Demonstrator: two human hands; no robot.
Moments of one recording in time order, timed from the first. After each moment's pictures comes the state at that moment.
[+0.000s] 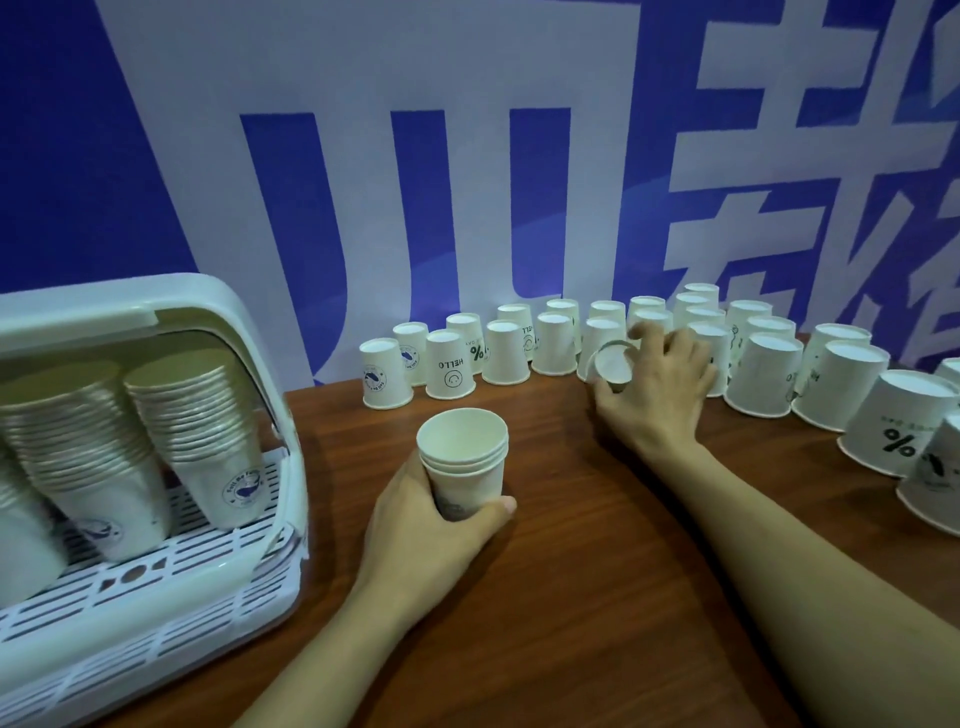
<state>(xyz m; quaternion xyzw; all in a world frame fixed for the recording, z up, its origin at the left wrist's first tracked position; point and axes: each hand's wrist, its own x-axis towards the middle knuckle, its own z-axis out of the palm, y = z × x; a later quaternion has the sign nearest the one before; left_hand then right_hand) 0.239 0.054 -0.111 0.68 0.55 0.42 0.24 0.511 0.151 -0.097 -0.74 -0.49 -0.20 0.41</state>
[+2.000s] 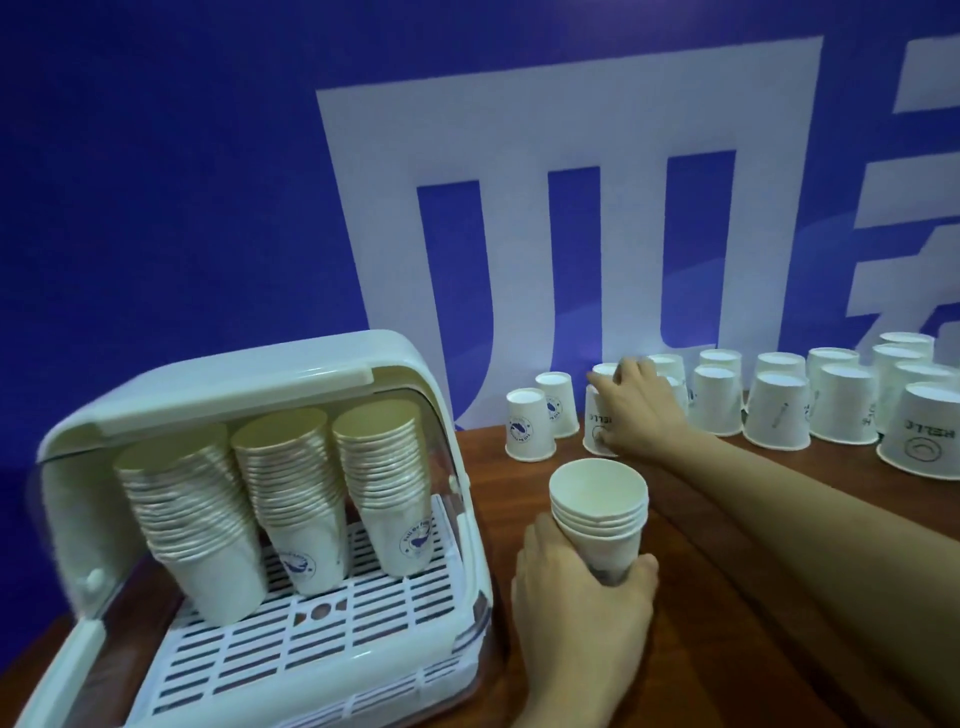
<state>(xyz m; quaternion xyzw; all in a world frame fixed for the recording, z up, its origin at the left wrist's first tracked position) 0.238 0.070 -0.134 0.60 0.56 0.51 0.27 0.371 0.248 -0.047 -0.65 -0.73 -0.16 0.12</state>
